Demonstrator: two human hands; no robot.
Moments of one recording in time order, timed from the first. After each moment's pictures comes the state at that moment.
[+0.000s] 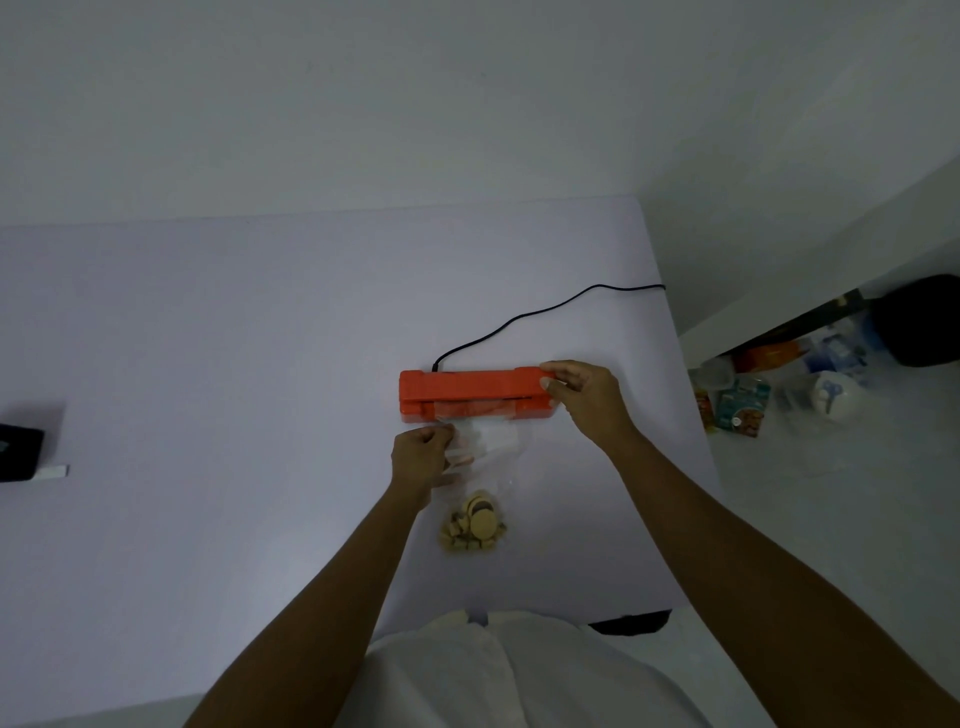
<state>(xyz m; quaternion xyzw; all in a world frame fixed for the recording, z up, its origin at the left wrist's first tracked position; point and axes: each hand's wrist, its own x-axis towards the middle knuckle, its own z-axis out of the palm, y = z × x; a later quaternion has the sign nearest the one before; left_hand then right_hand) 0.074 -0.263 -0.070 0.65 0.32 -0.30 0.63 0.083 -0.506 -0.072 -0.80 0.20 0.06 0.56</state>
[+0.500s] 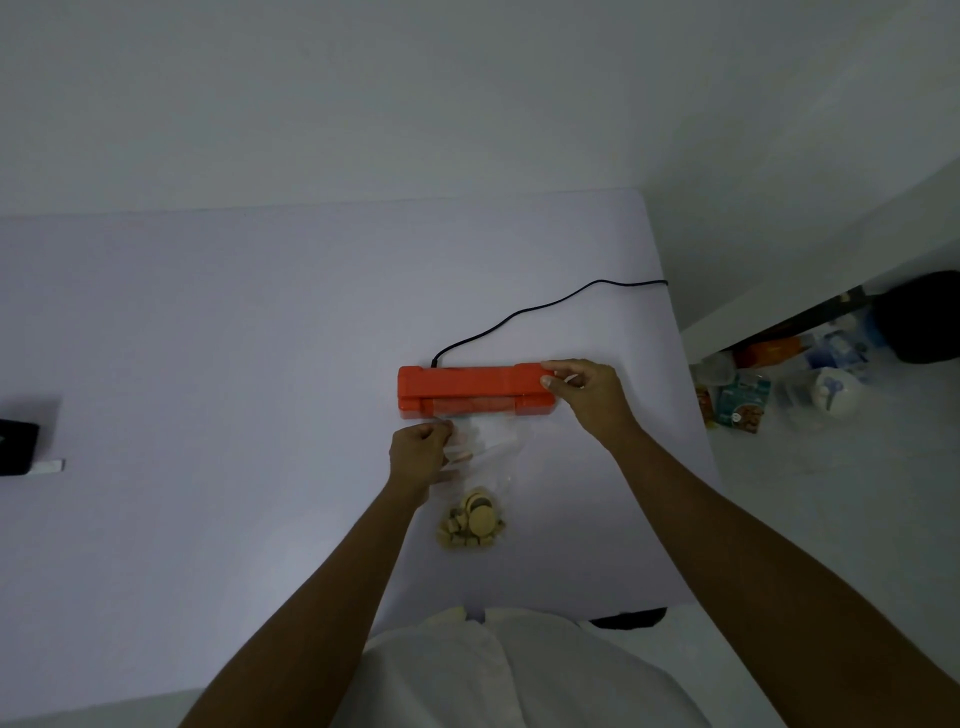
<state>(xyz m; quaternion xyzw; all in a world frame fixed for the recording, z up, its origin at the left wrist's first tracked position) 0.075 -0.261 -0.074 0.64 0.32 -0.31 0.62 0.084 -0.515 -0.084 -0.82 0.18 0.06 0.53</state>
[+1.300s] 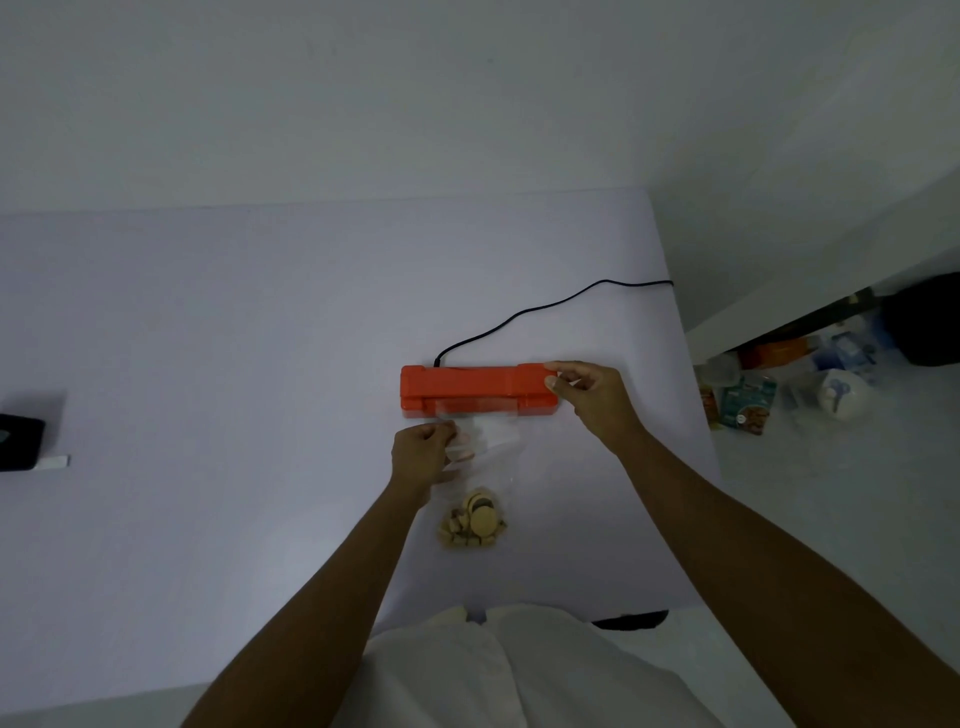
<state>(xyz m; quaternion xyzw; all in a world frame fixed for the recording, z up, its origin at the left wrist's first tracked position) 0.076 -0.263 -0.075 0.64 0.33 -0.31 0.62 0.083 -0.516 -0.079 -0.80 0.18 0.07 0.57</state>
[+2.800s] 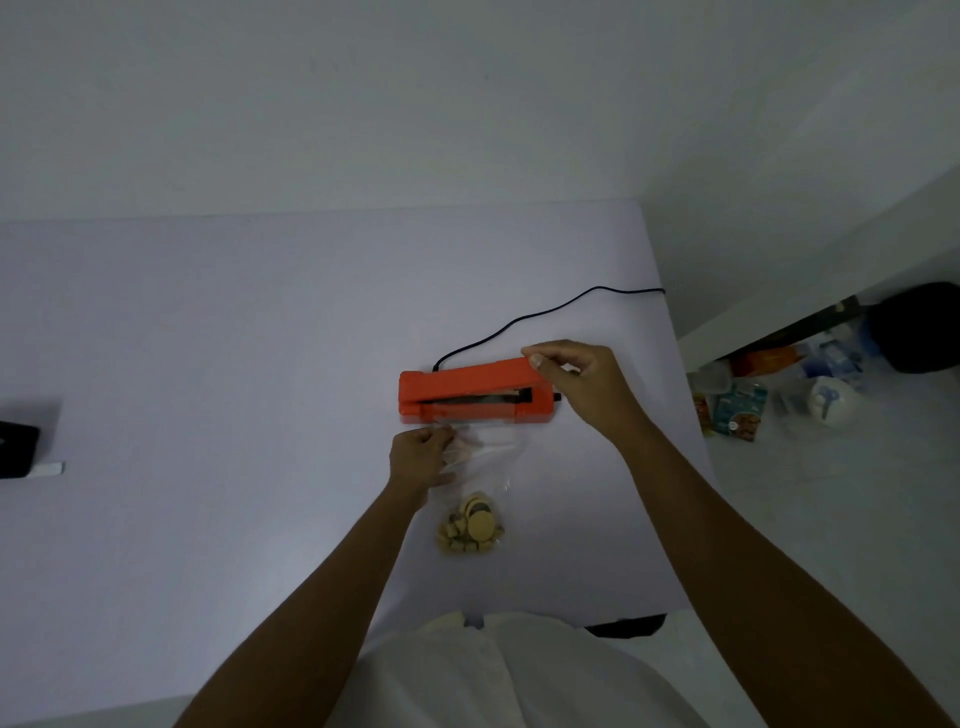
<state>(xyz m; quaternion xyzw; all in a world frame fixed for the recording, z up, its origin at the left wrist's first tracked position) 0.078 -0.260 -0.083 0.66 0.32 -0.30 0.61 0.093 -0.486 0.001 -0.81 0.09 0.05 0.57</state>
